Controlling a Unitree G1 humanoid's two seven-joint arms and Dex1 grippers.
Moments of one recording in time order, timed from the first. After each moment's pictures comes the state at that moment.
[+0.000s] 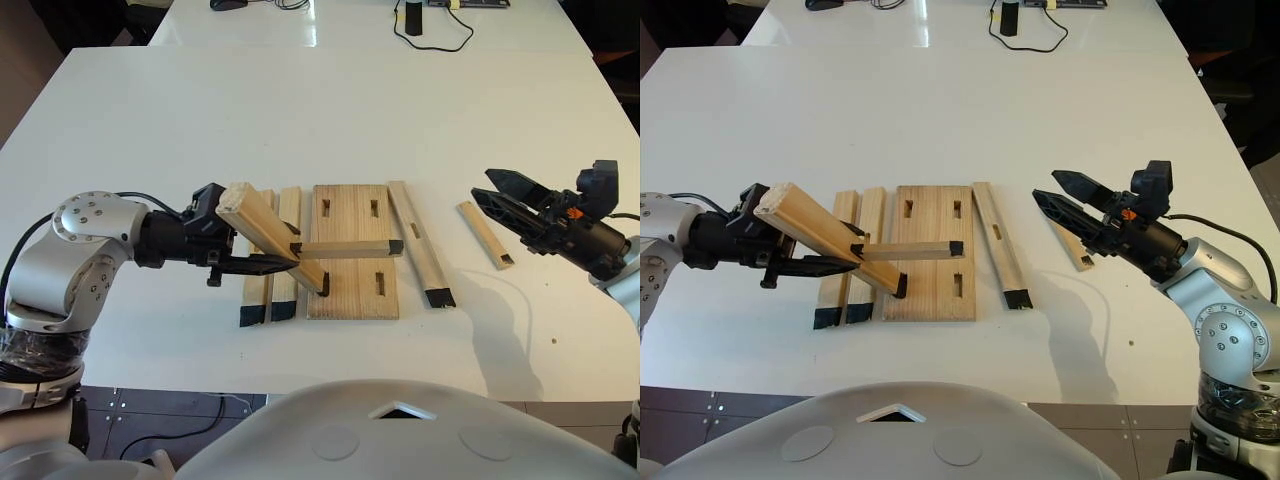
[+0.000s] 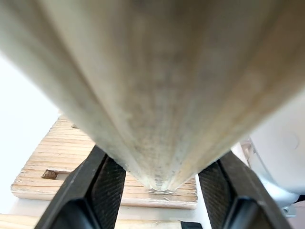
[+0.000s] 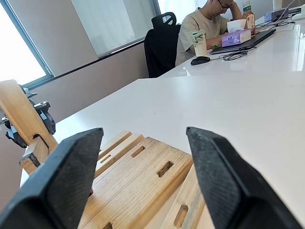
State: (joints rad) left arm -0.08 0.90 0.04 -0.39 -0.67 0.47 -1.34; right arm 0.16 -0.64 -0.39 -0.44 1.00 0.69 0.80
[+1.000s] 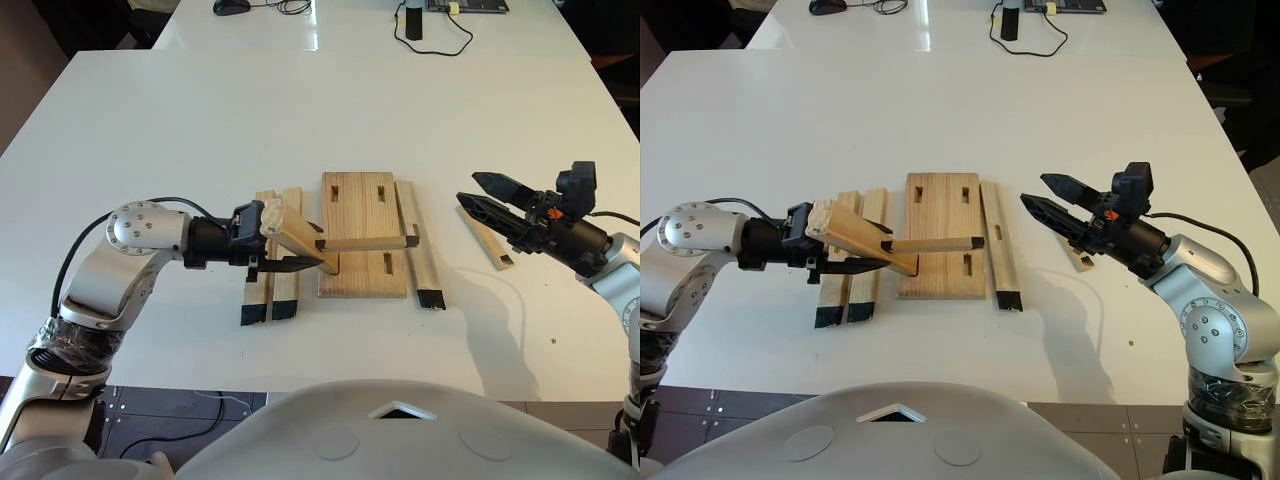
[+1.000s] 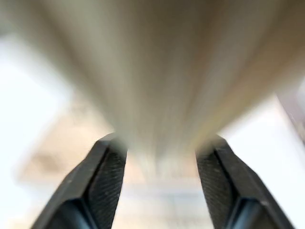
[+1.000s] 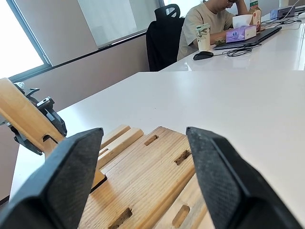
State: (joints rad) left arm -0.05 0.87 -0.20 -0.31 -0.45 0.31 -1.16; right arm 0.13 -0.64 -0.32 -0.43 0.92 0.65 0.80
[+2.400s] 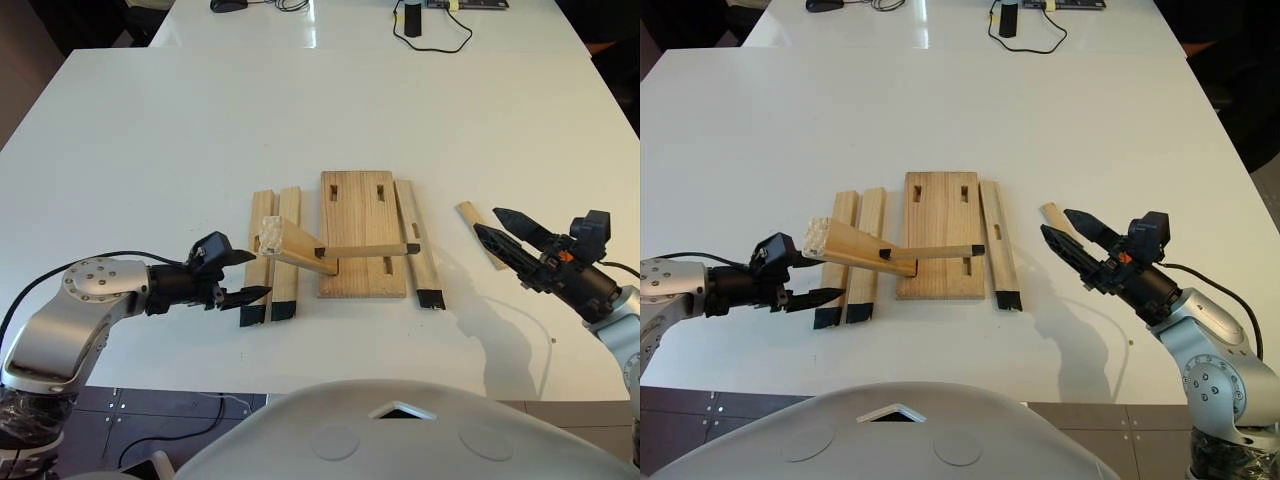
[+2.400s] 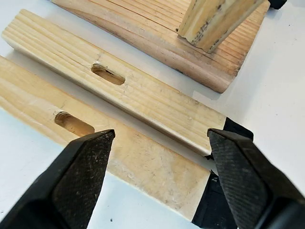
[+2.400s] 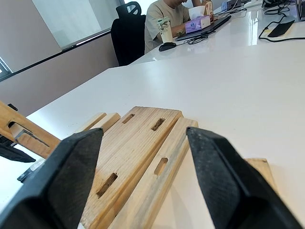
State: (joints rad) left arm 0.25 0.94 0.06 -0.49 -0.45 0.65 -0.98; right arm 0.42 -0.55 -0.39 -0.51 0.86 0.54 0.75
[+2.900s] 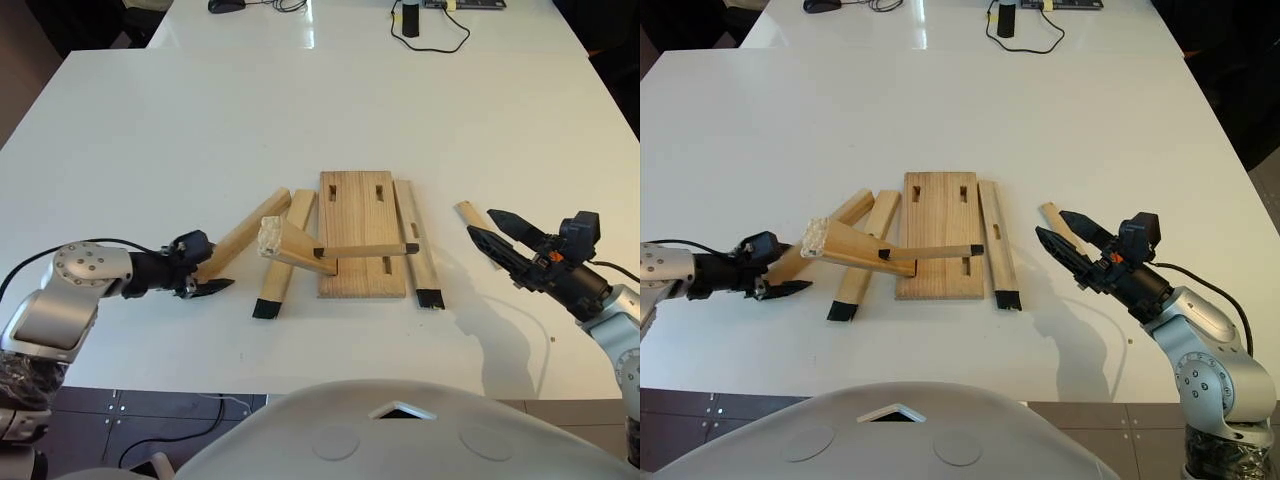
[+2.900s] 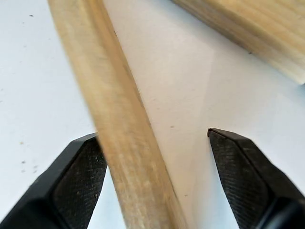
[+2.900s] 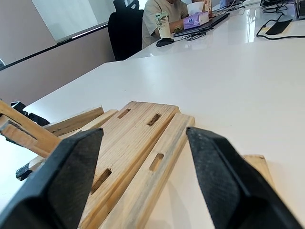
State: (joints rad) left arm 0.08 1.03 -0.05 -0.08 -0.18 0.32 -1.06; right arm 0.40 -0.55 -0.35 -0.49 0.81 0.52 0.75
